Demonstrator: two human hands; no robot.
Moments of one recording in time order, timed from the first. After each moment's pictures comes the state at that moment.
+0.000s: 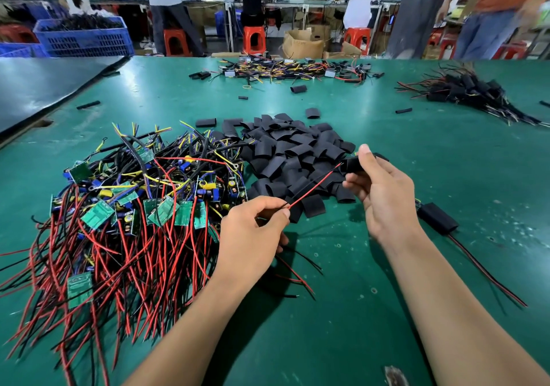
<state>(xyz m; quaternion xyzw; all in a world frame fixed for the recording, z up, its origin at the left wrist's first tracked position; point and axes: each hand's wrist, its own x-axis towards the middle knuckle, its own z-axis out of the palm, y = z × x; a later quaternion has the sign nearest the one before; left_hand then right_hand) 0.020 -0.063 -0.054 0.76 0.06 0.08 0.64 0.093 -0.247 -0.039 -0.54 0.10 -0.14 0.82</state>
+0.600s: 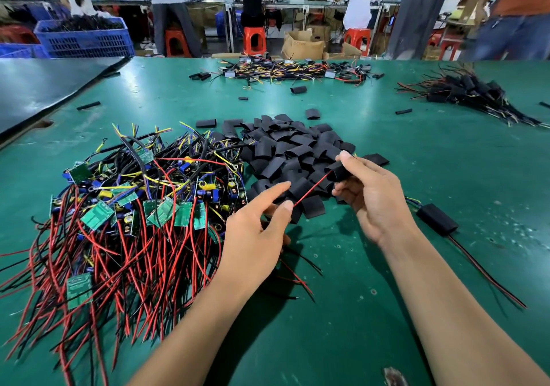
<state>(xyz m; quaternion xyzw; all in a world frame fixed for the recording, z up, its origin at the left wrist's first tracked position) 0.018 -0.066 -0.050 0.78 0.00 0.10 0.61 0.090 -0.240 -0.036 -0.56 0.05 -0.06 0.82</state>
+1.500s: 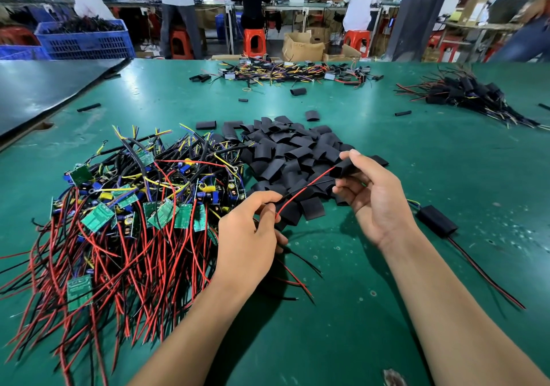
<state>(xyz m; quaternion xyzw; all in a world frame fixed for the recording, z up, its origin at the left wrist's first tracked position) 0.018 -0.066 -0.049 0.76 0.06 0.12 0.64 0.082 -0.241 -0.028 -0.53 0.04 -0.05 0.85</state>
